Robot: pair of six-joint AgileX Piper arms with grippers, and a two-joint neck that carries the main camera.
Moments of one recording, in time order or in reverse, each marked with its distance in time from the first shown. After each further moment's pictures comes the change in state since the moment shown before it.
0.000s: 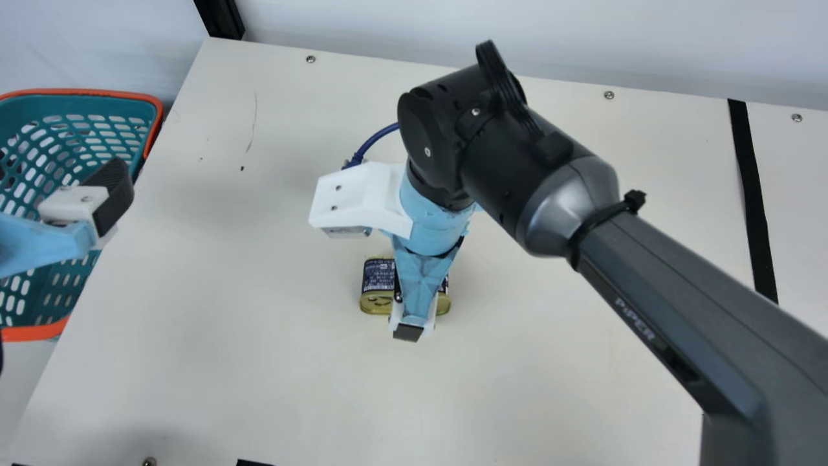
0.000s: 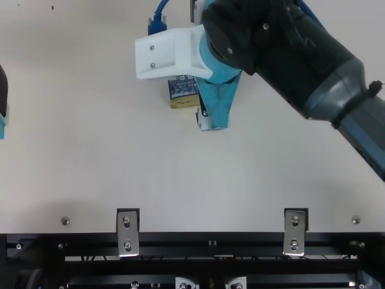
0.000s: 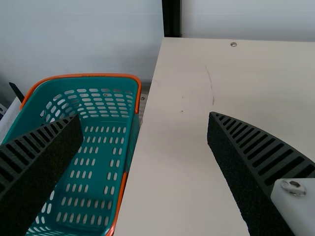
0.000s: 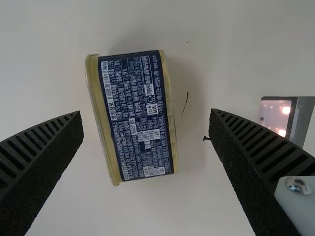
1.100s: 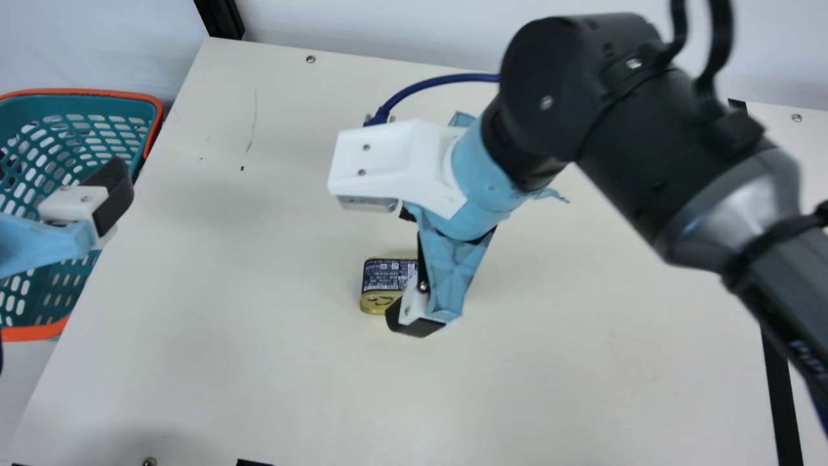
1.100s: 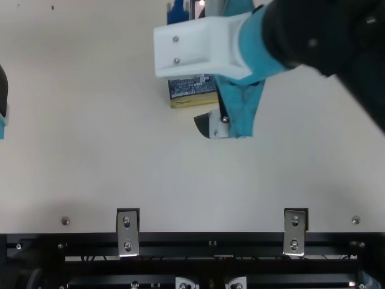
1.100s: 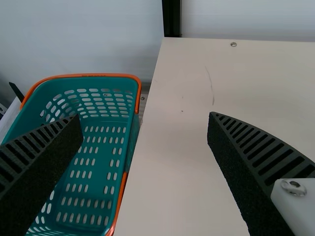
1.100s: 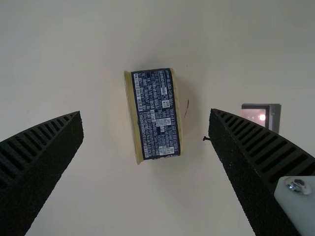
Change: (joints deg) left arm 0.0 0.0 0.0 0.0 0.0 0.0; right arm -3.2 -9.8 4.3 8.2 0.2 -4.3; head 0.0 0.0
